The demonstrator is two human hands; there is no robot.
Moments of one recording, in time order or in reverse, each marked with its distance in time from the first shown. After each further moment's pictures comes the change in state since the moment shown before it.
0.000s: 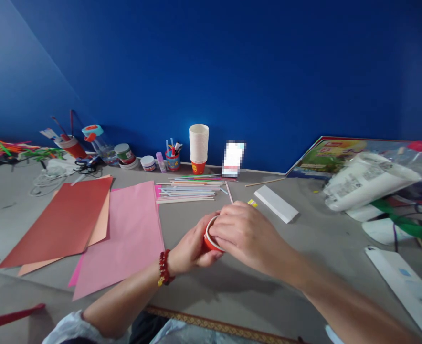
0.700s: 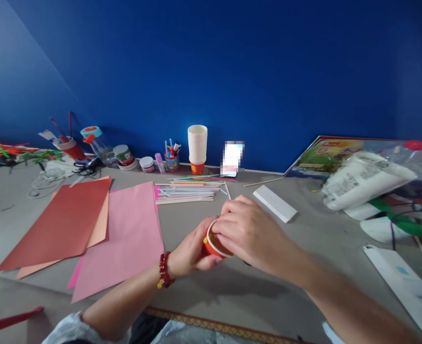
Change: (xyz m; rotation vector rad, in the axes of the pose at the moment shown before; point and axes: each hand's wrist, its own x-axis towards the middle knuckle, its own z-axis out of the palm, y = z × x) left_hand 0.001 0.003 0.000 -0.069 -0.002 0.010; right_hand -0.001 0.000 -0.012 -0.072 -0.053 0.010
